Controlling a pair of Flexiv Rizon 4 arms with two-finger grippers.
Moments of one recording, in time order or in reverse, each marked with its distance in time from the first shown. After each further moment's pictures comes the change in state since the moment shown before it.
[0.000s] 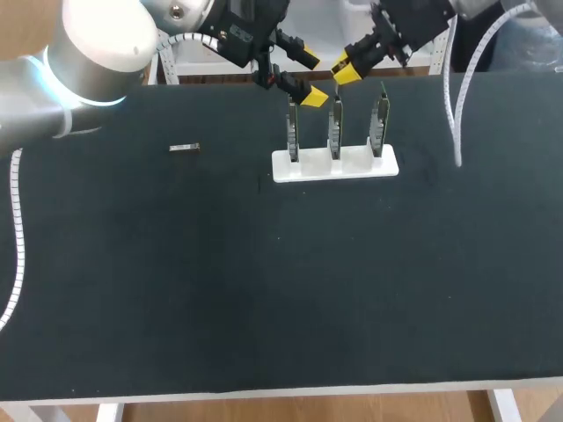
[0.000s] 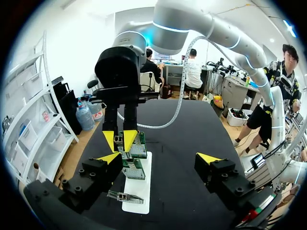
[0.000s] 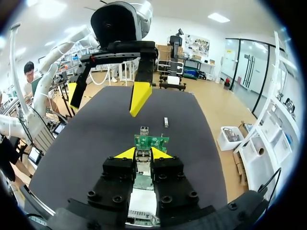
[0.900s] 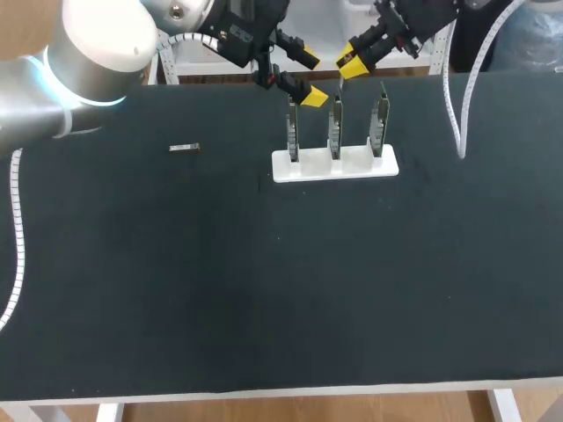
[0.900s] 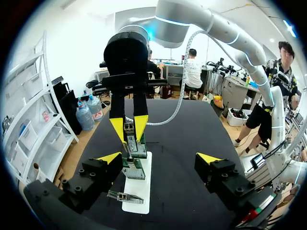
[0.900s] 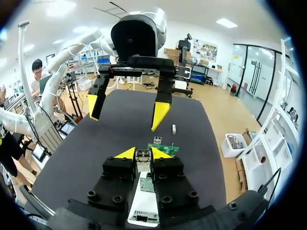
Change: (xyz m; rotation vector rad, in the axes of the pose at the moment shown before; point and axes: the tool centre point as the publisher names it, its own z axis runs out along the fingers) left arm 0.000 0.000 0.000 0.000 0.000 0.000; right arm -0.018 0.022 -0.015 -0.057 -0.023 -0.045
